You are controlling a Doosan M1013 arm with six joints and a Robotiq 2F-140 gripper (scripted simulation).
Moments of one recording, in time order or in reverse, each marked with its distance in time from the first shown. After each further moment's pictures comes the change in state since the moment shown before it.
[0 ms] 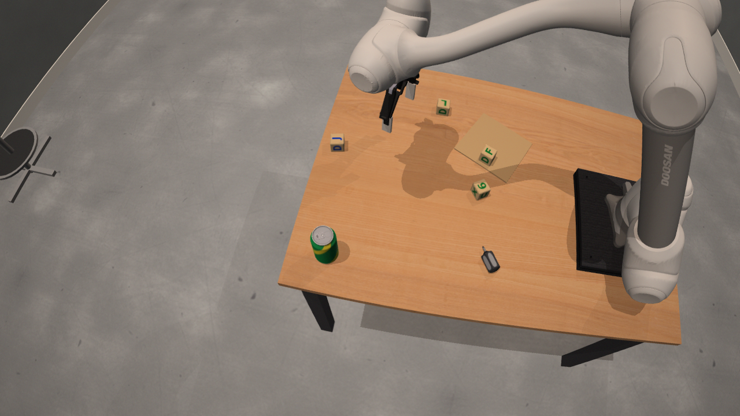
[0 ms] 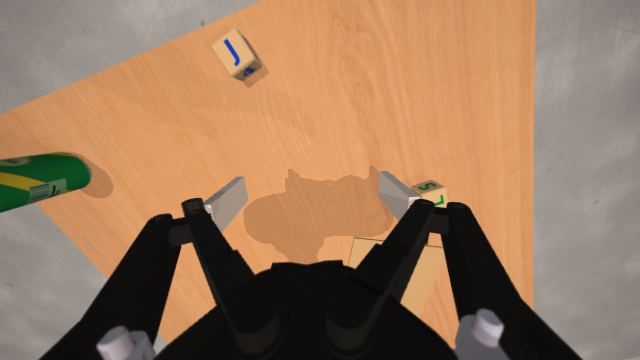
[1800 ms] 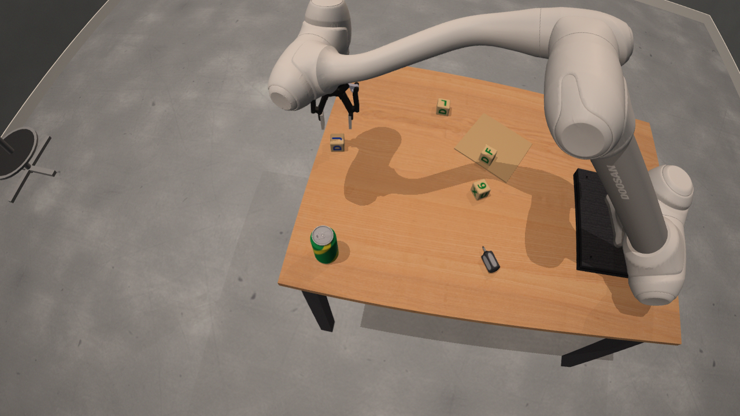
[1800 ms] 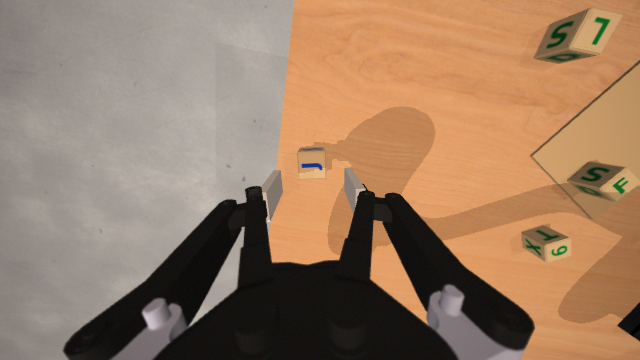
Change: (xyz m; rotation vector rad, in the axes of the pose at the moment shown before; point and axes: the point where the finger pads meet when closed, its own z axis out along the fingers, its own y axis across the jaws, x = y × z) arm 0.149 -0.100 0.022 -0.010 0.000 1.052
